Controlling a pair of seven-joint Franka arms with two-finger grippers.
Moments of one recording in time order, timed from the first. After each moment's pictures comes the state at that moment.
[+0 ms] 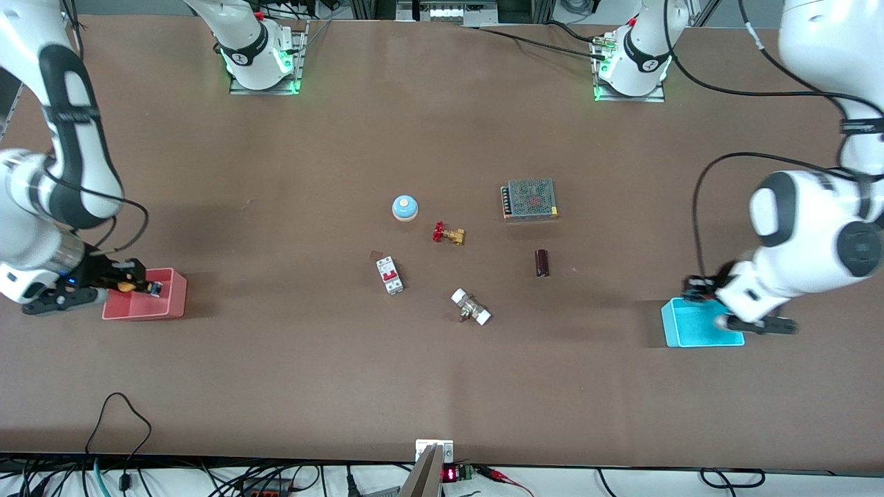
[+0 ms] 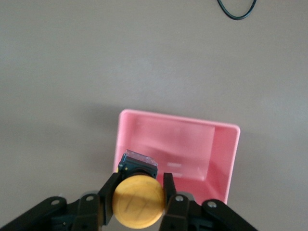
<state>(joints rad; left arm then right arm) -0.01 0.50 -0.01 -1.68 -0.07 2.06 0.08 -0.11 0.42 -0.09 -1.74 0.08 2.19 -0.47</state>
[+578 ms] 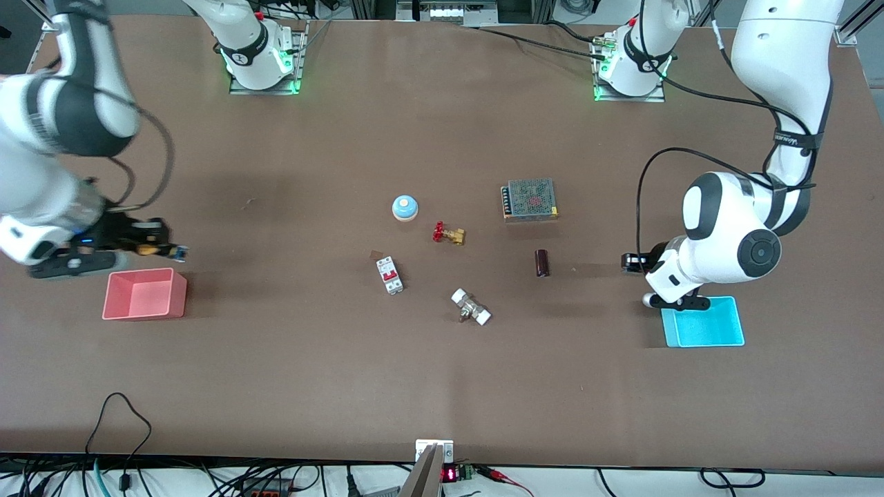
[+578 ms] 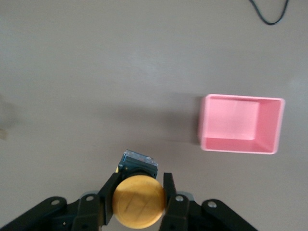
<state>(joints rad) -0.09 0.51 0.00 -1.81 -0.22 2.10 0.01 0.00 0.22 0.09 -1.74 -0.04 1.96 -0.02</state>
